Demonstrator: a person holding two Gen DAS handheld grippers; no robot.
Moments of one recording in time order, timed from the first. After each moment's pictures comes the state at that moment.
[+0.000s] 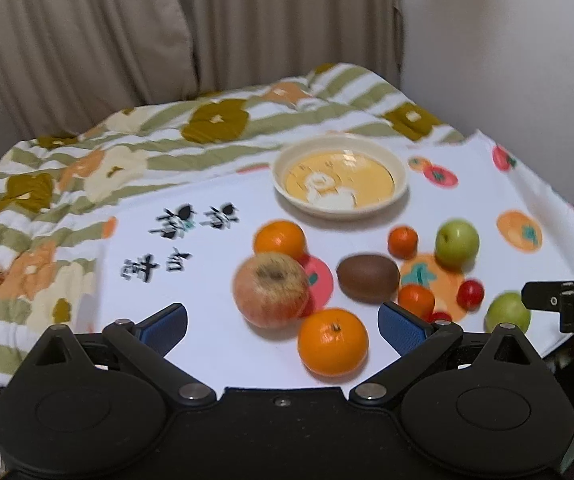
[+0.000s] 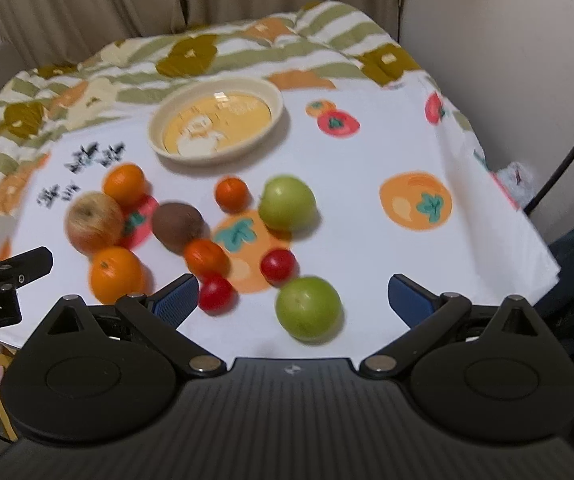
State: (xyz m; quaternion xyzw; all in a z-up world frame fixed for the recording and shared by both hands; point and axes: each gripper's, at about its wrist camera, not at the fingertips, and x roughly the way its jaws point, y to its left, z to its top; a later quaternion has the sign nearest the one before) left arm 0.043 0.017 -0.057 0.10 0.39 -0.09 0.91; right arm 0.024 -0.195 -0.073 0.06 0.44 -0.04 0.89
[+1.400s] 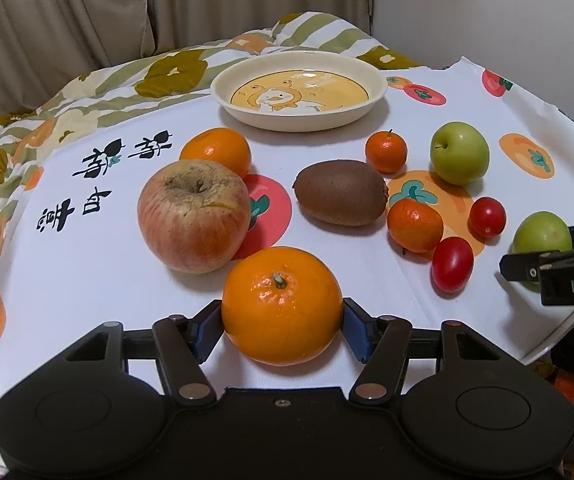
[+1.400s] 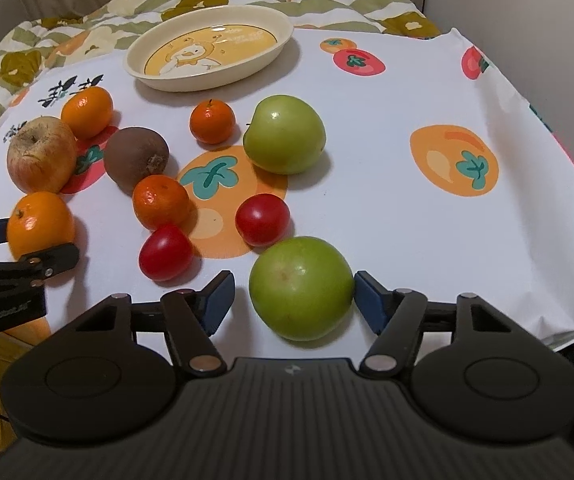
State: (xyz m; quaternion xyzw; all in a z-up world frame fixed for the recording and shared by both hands) left arm 0.061 -0.006 -0.149 0.11 0.43 -0.12 0.89; right arm 0.055 -0.196 -0.154 0.01 0.48 -0.02 0.88
